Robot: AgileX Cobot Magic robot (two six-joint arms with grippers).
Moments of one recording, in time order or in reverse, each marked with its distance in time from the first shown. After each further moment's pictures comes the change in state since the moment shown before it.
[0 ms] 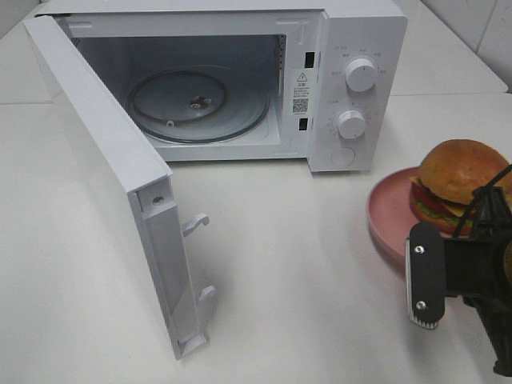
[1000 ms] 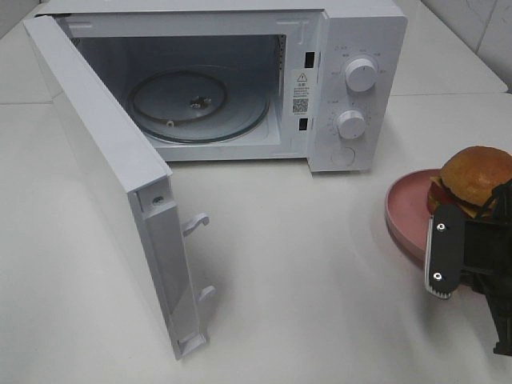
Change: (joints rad) left arm 0.000 0.000 0.000 0.000 0.000 0.000; right arm -0.277 0.099 -0.012 -0.133 -0.228 0.030
